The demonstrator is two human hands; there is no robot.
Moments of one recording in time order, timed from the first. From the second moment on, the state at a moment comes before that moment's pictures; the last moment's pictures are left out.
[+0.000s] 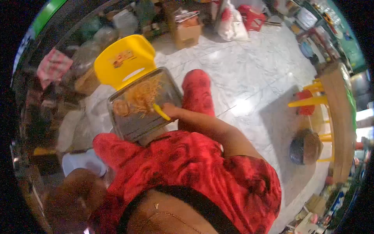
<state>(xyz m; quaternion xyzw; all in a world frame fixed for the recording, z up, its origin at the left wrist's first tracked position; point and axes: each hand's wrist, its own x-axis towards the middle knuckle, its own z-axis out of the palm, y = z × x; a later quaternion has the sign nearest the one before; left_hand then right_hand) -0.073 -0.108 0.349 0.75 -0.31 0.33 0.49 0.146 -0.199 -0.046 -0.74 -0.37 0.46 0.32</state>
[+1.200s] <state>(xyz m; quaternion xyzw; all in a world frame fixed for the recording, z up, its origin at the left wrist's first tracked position) -0.130 -0.005 0.112 0.97 0.16 -0.15 0.00 0.141 -0.201 -0.012 -0.73 -0.34 0.48 0.35</state>
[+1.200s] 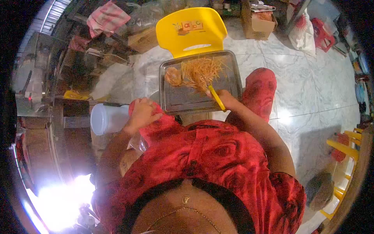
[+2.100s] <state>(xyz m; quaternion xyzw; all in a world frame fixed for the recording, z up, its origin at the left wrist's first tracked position) -0.120 -0.007 0.111 0.96 0.22 -0.15 -0.08 0.141 -0.199 -0.028 -0.71 -0.36 0.46 0.39</state>
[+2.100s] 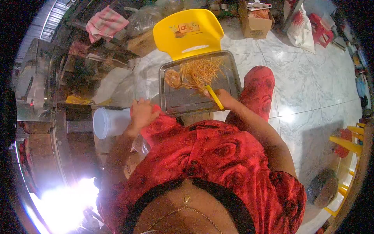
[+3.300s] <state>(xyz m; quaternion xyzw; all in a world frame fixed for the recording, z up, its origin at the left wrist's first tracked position) -0.020 0.090 -0.053 0.90 0.37 0.01 0.22 0.137 -0.199 -0.003 -0.73 -0.36 0.50 0.30</state>
